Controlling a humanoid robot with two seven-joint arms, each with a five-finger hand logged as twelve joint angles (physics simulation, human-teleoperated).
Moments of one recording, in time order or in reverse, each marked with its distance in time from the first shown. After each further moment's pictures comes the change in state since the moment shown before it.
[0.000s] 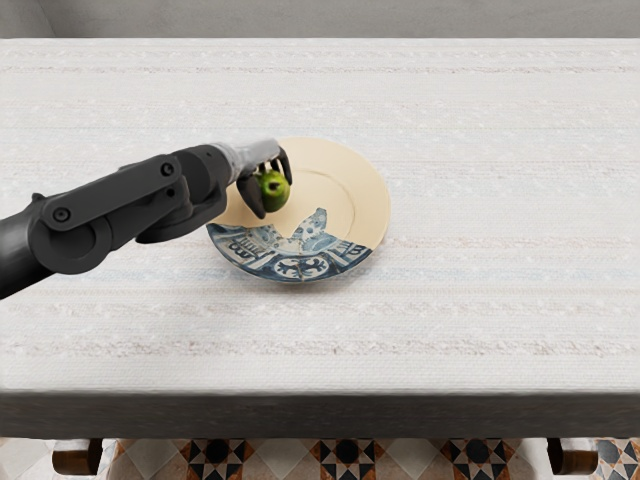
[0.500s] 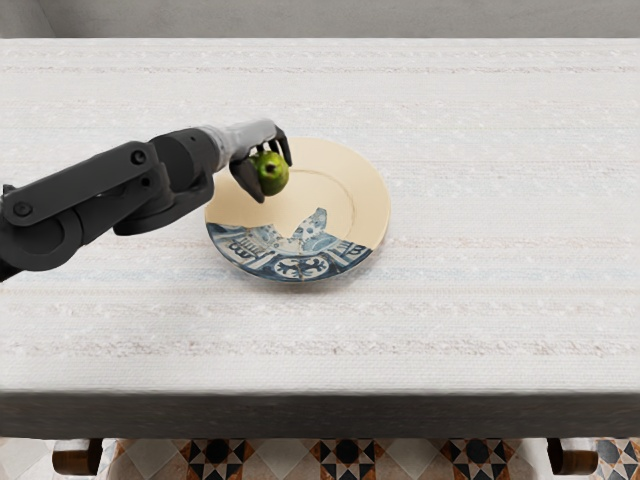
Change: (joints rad) left arm -0.003 0.060 -0.048 -0.101 -0.008 0.001 0.000; right arm 0.000 0.000 0.000 0.000 0.000 0.000 0.000
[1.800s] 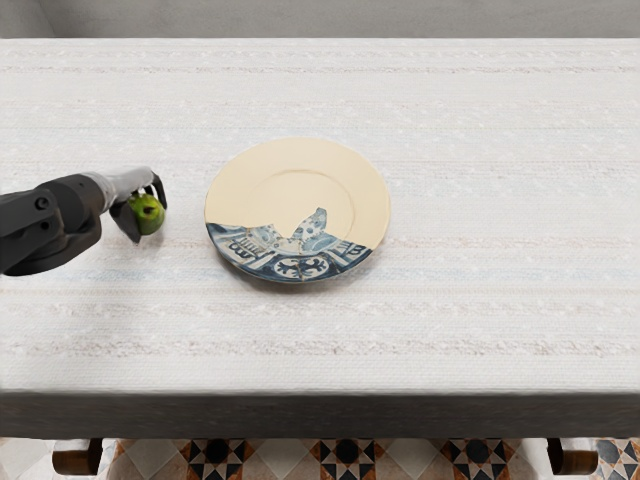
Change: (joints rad) left arm 0.115 0.306 0.105 -0.043 0.038 0.006 0.000; right arm 0.001 0.000 0.000 0.000 0.000 0.003 0.000
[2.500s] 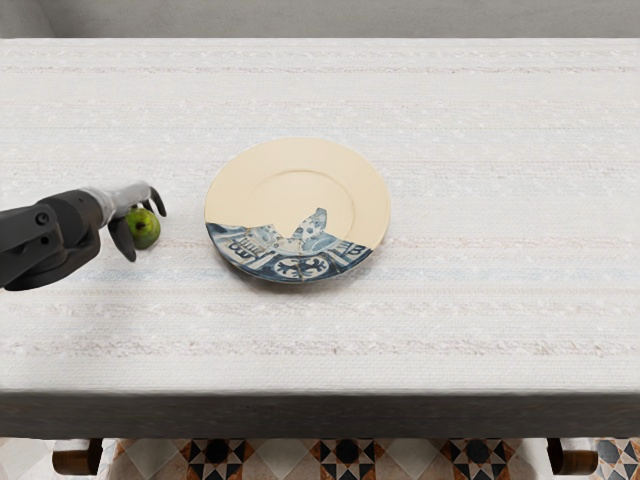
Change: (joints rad) left arm 0.058 0.002 -0.006 -0.004 0.011 0.011 0.000; right arm -0.001 0.000 0.000 0.000 0.000 0.000 0.000
